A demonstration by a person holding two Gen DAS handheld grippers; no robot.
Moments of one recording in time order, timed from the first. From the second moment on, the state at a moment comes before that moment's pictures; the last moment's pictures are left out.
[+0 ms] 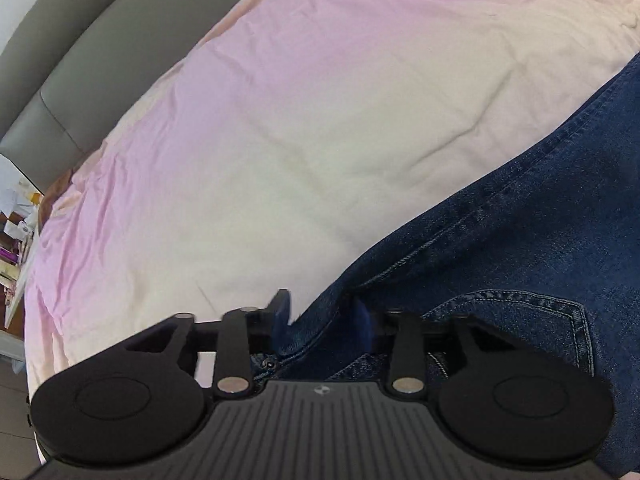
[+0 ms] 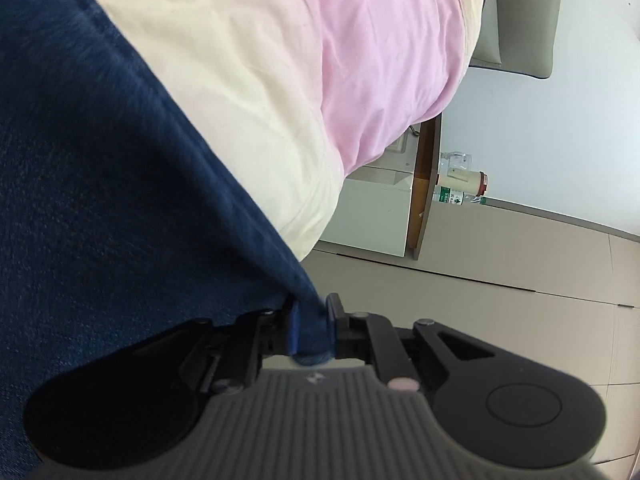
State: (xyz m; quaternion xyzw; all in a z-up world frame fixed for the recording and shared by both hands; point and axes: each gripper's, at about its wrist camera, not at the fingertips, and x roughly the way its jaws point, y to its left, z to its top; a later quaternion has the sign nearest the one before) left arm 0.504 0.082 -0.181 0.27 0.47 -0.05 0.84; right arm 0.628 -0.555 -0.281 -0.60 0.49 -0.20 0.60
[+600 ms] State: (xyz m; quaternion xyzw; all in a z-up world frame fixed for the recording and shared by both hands) left arm 0.401 0.202 -0.112 0.04 0.48 0.05 0.88; right arm 0.508 -0.433 -0.215 -0.40 0.47 -0.07 0.78
